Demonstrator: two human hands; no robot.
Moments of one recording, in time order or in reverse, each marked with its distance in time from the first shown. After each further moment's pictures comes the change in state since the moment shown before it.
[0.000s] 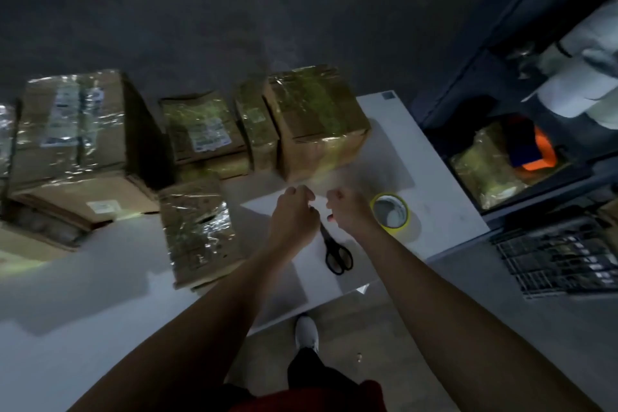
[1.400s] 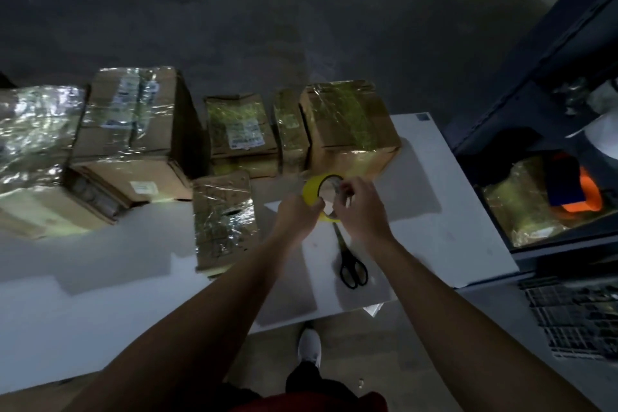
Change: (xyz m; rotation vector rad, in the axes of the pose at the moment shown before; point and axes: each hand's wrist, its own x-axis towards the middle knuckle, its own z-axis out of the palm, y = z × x) left_hand 0.005 -0.011 -0.028 -0.364 0.070 -0.374; right_hand -0.010 -0.022 0.009 -0.212 0.185 -0.435
